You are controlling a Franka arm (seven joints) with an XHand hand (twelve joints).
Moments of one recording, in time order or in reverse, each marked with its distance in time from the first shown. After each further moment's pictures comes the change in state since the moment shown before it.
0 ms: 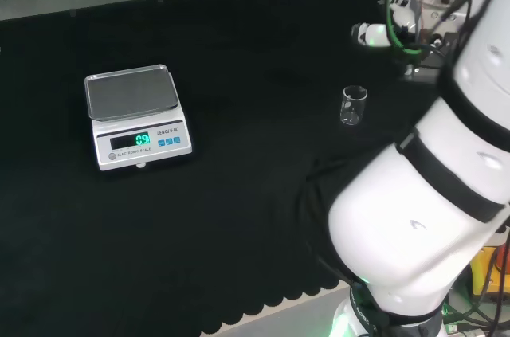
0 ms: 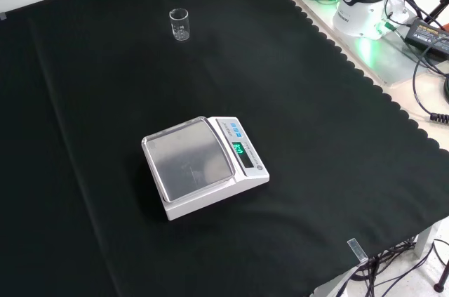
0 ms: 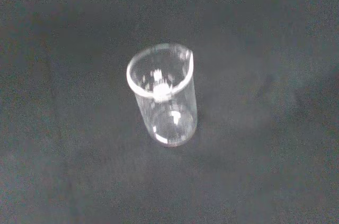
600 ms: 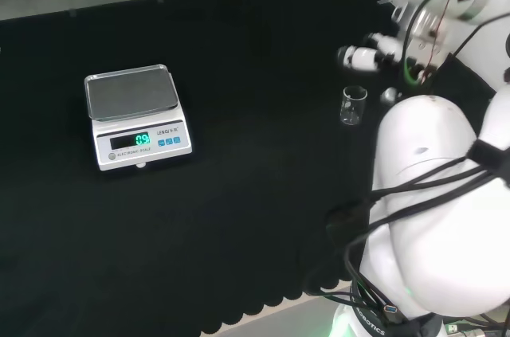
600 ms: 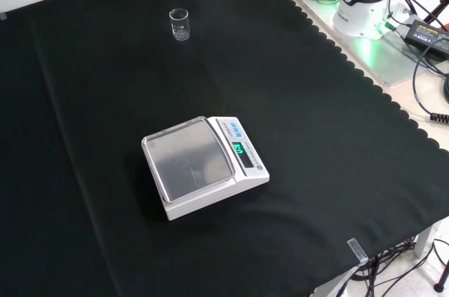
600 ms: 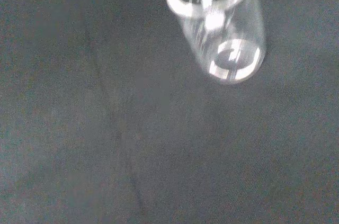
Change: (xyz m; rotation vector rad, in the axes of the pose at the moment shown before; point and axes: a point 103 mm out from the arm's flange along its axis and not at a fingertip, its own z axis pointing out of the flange) arm 0.017 0.024 0.090 0.136 0.186 -0.058
